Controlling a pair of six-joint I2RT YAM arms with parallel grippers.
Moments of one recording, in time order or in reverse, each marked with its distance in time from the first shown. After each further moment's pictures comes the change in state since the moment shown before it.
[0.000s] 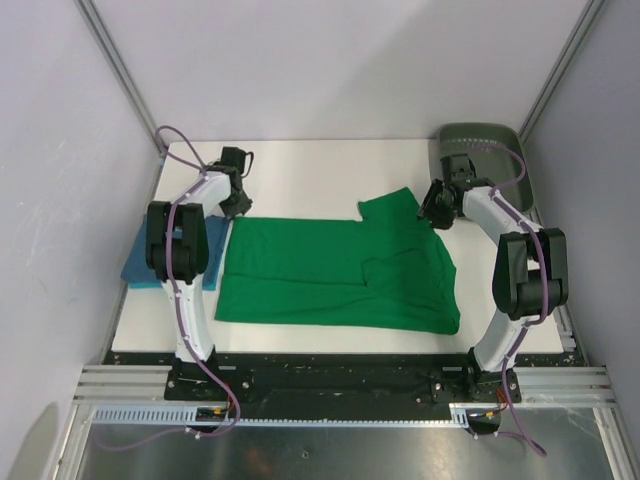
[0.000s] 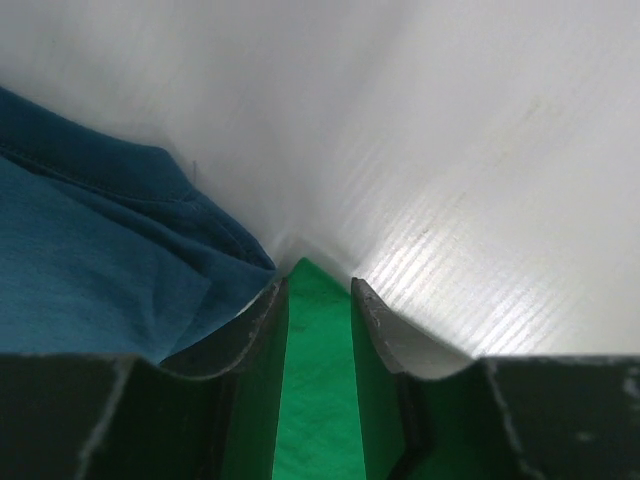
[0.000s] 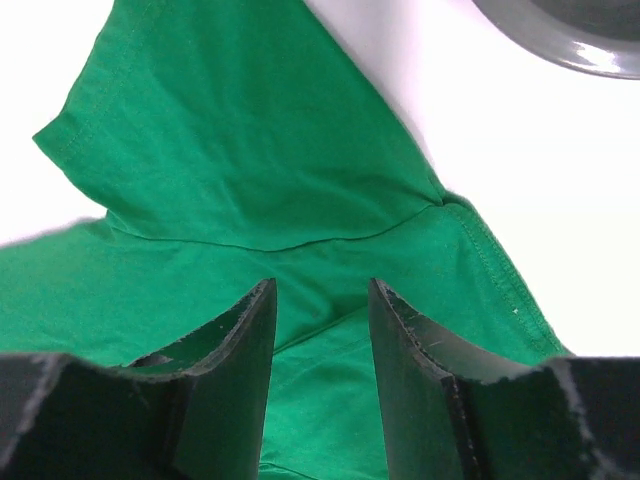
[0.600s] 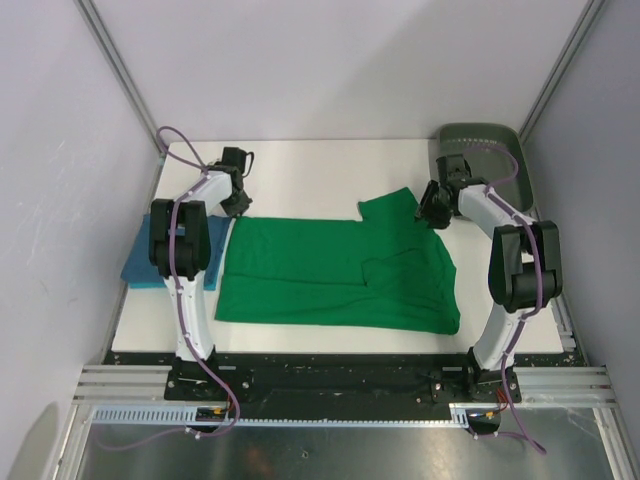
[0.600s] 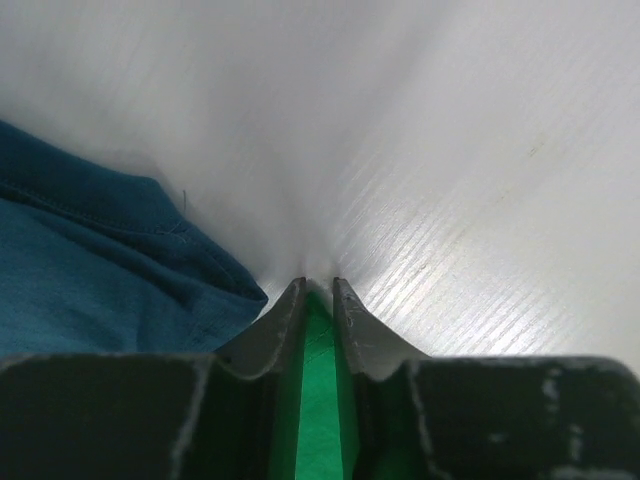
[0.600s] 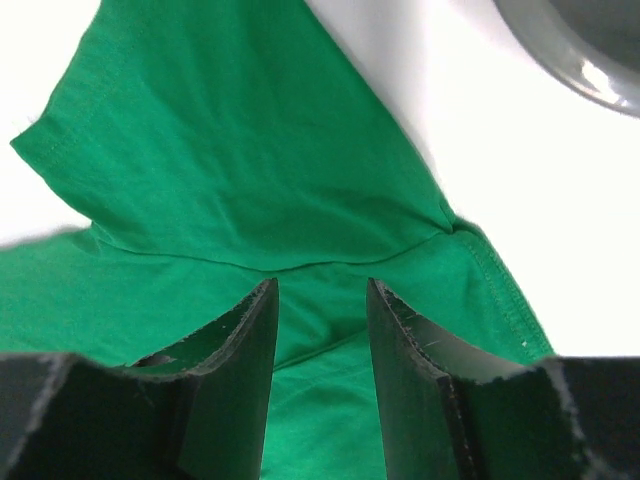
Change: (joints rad) left arm 0.010 0.051 0.035 0.009 -0.020 -0.018; right arm 0.000 0.060 0.018 0.017 -0.012 -0.029
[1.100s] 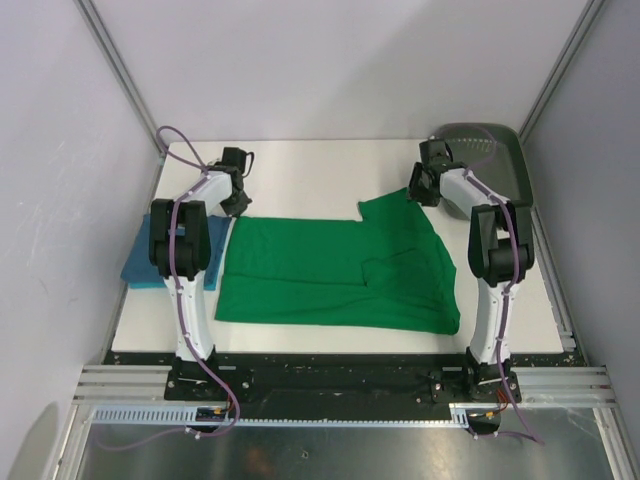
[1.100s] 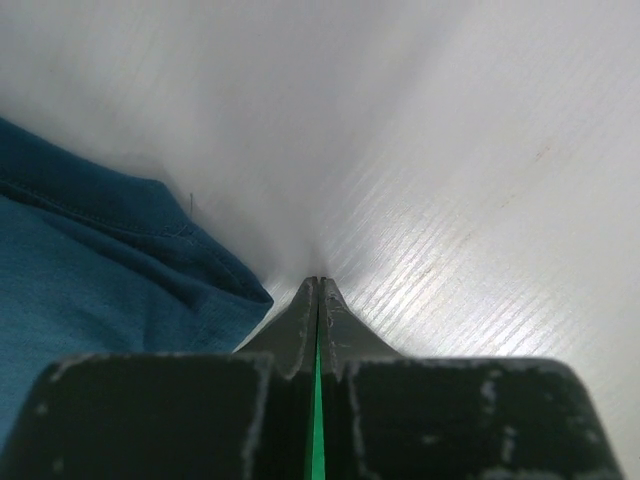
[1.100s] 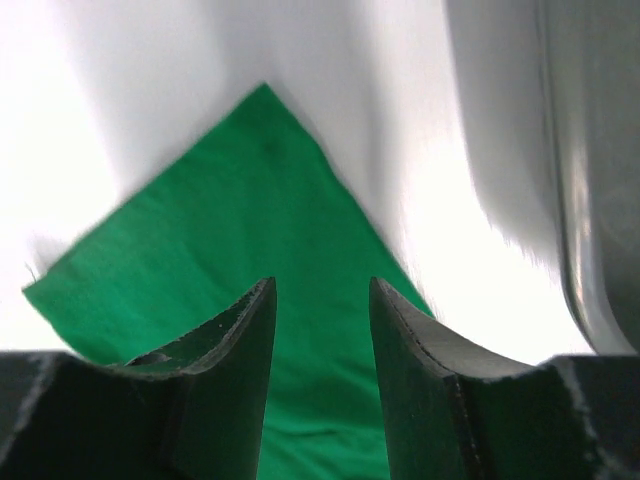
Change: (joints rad) left arm 0.000 0.000 -0.001 0.003 -0.012 0.004; right arm 0.035 0.233 0.254 0.060 0.117 -0.117
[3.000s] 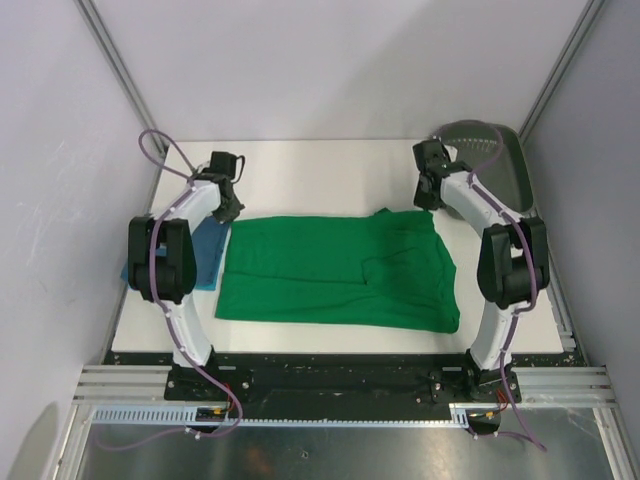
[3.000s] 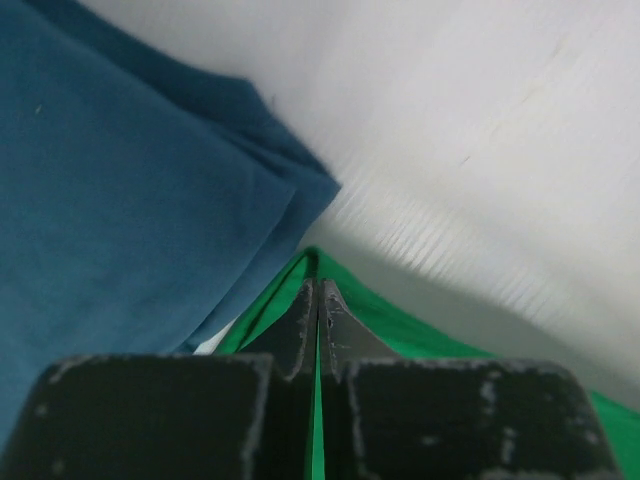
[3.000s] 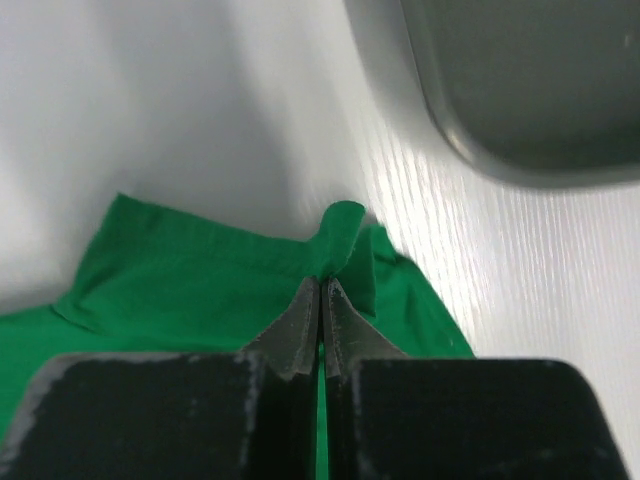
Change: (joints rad) left arm 0.005 -0.239 -0.195 0.013 0.014 0.029; right arm 0.085 -0.143 0.011 -0.188 0.255 0.018
